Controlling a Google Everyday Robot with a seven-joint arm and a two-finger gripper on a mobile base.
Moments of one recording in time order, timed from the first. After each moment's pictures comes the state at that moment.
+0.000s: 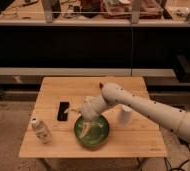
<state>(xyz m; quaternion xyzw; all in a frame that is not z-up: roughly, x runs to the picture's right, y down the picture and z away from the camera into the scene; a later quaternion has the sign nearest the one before) -0.098 0.165 0.718 -0.24 -0.54 -0.18 0.79</state>
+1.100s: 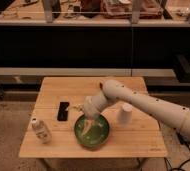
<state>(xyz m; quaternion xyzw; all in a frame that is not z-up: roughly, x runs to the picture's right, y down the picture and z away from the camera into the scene) -0.080 0.130 0.704 -0.22 -0.50 -0.21 0.81</state>
